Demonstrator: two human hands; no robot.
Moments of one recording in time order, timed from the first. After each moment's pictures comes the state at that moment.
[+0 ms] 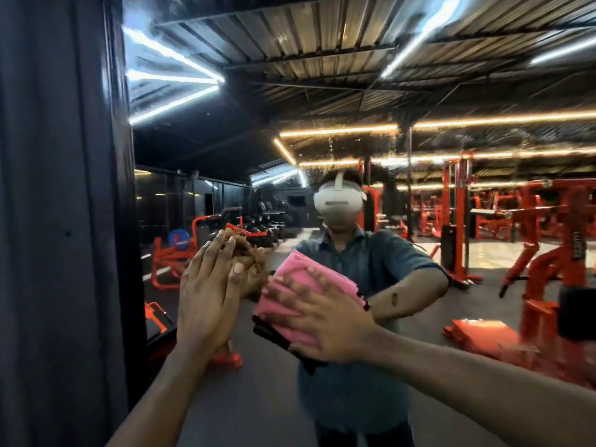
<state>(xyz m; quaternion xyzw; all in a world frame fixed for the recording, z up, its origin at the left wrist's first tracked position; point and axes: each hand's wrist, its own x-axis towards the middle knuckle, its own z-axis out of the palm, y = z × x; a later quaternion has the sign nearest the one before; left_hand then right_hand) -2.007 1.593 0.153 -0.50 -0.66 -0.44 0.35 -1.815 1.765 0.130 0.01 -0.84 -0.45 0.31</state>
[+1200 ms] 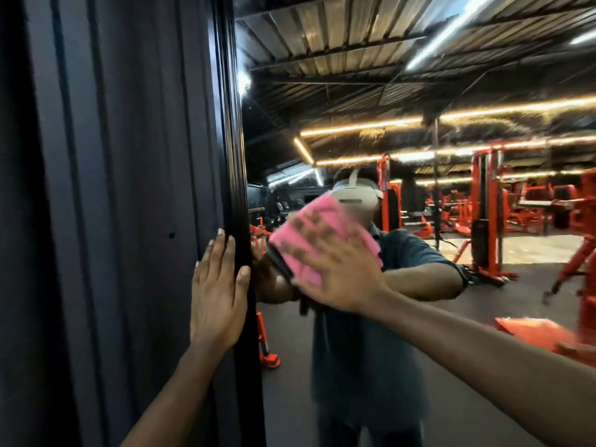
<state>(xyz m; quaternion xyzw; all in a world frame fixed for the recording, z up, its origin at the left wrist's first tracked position) -2.184 1.507 0.152 -0.48 -0.68 -0.44 0.35 -1.998 1.675 0.200 -0.09 -0.81 -0.37 0.44</state>
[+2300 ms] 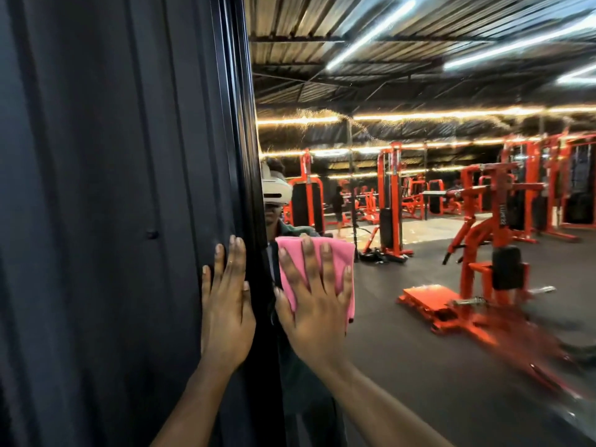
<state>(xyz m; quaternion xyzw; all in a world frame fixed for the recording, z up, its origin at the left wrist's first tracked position) -2.251 1.533 0.125 -0.62 -0.53 -0.52 0.26 -2.103 1.590 0.107 -0.35 -0.72 -0.22 0.55</state>
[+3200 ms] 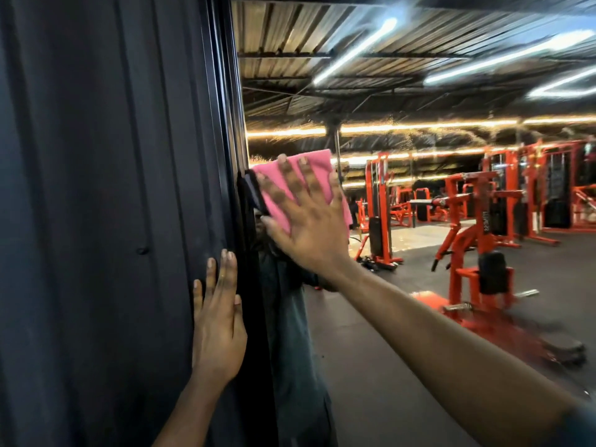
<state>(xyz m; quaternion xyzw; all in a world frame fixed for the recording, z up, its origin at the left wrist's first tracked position) -2.253 1.535 0.122 -0.63 -0.52 -0.52 0.26 -2.076 1.626 0.259 -0.28 -0.71 -0.37 0.53</state>
